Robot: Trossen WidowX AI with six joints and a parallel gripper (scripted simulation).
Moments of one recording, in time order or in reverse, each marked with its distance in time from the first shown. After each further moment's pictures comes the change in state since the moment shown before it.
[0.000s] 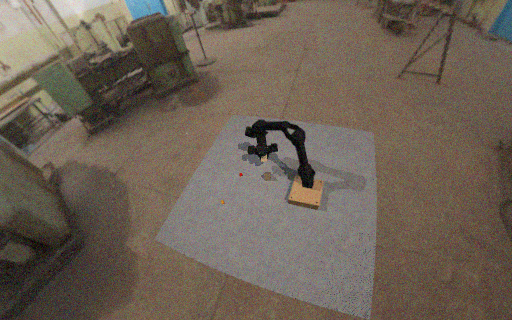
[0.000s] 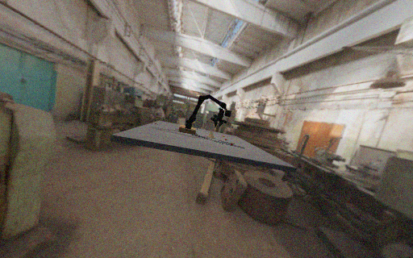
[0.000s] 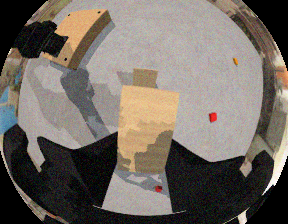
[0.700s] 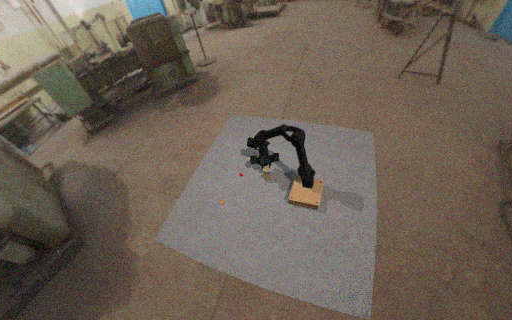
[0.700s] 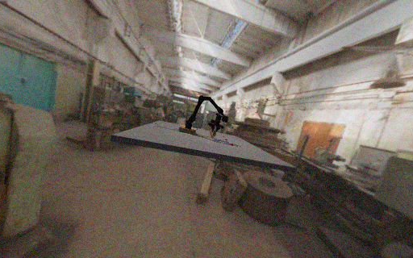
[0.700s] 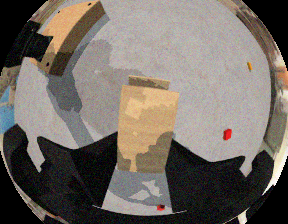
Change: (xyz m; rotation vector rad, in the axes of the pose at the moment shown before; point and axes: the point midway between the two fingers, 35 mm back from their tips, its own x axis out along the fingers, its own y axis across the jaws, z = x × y) arm 0.067 0.005 0.016 -0.001 -0.005 0.011
